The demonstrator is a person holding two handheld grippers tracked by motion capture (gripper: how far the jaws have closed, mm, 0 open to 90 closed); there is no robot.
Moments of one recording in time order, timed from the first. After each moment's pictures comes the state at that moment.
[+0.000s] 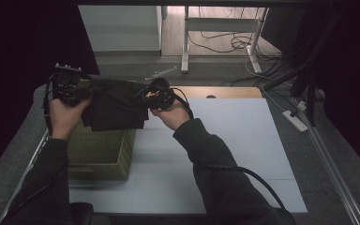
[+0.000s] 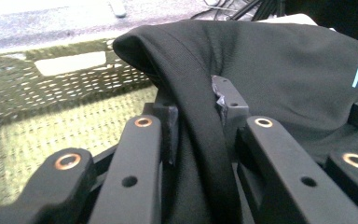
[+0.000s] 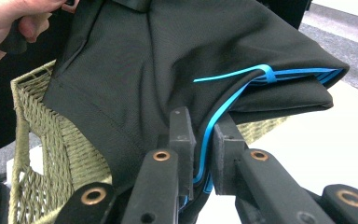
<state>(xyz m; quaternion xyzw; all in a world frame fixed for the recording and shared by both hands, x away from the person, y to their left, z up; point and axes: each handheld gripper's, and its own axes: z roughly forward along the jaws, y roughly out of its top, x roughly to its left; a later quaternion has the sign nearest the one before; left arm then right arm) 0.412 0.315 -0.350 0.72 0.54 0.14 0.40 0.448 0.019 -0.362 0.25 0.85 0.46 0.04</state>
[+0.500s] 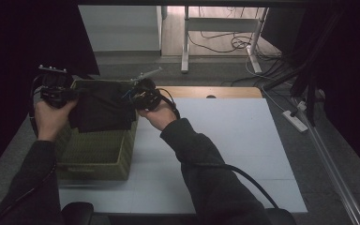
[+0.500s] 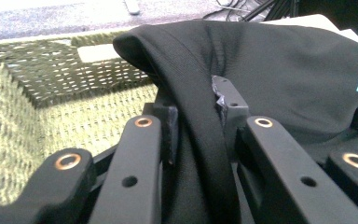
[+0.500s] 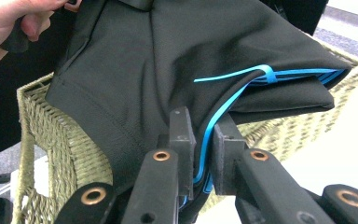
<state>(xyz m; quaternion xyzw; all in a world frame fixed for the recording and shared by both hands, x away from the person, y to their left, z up) 0.403 0.351 -0.353 0.71 0.56 0.15 0.40 0.447 0.056 -0.368 0.23 0.85 0.46 0.03</state>
